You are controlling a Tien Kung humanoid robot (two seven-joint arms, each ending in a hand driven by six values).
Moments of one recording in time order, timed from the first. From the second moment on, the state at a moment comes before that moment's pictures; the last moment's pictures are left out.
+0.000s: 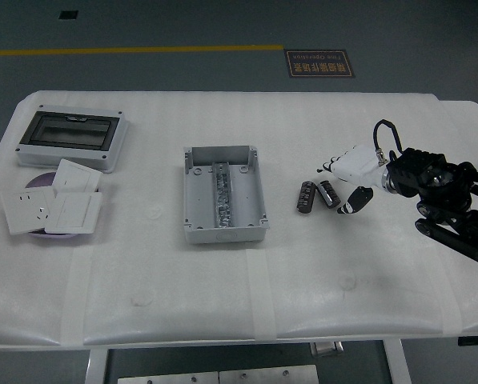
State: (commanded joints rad) left arm -0.02 0.14 -0.55 -0.18 0.95 -0.33 0.41; right arm 0.92 -0.56 0.18 1.06 -2.00 0.10 -0.02
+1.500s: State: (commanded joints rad) left arm -0.02 0.14 -0.55 -0.18 0.96 -0.33 0.40; right arm 0.91 -0.64 0.13 1.17 -1.78 -0.21 -0.11
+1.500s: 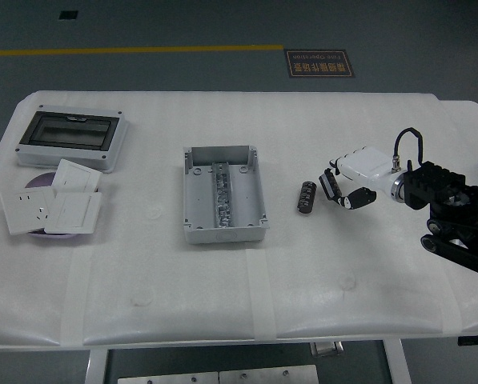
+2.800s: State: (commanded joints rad) left arm 0.00 0.13 -0.58 -0.18 0.99 -0.35 0.42; right arm 0.73 -0.41 0.40 1.36 -1.58 -0.20 -0.09
